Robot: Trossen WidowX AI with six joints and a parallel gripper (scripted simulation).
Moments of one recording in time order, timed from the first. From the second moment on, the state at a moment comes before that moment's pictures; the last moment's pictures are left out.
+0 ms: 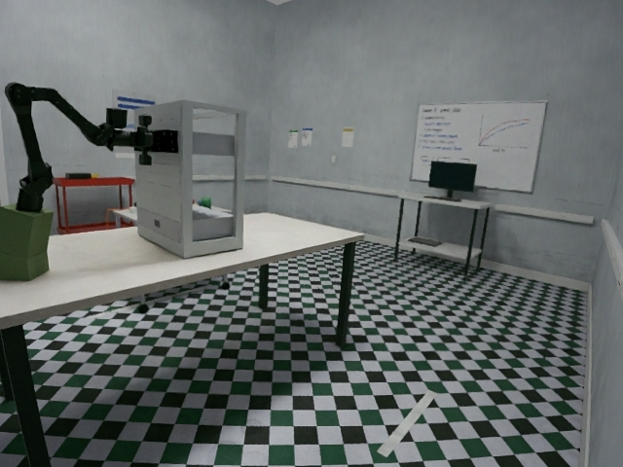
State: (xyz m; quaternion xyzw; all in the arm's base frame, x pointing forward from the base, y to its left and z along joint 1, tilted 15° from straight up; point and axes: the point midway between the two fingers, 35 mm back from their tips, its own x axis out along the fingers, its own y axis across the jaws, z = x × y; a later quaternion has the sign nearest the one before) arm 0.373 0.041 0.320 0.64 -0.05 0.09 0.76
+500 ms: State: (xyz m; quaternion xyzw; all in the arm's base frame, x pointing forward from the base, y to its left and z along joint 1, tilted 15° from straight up) arm 0.376 0.041 0.321 0.64 -0.05 0.09 0.76
